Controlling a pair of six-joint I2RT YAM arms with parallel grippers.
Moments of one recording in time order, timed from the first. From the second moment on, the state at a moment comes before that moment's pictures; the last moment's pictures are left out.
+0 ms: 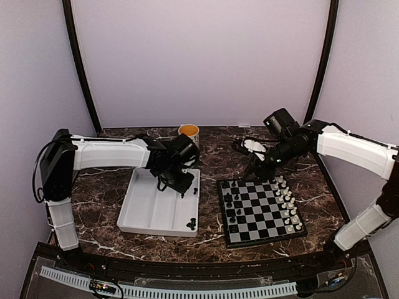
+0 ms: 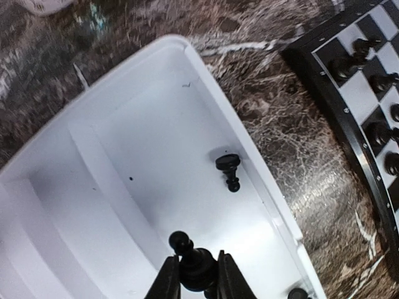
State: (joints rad) left arm -0.88 1.94 1.46 -0.72 -0.14 -0.33; right arm 0.63 1.43 1.19 -0.78 -0.41 -0.47
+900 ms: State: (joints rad) left arm -0.88 1.59 1.15 -0.23 0.16 0.20; right arm 0.63 1.97 1.69 -0.69 -0.99 -0.08
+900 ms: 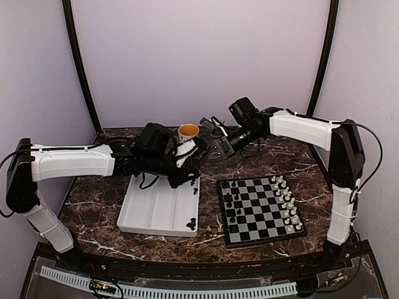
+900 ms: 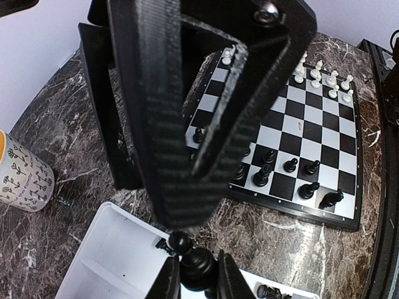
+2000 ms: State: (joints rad) left arm -0.88 1.59 1.15 -0.23 0.11 0.21; right arm 0.63 1.94 1.63 -0.72 -0.83 -0.16
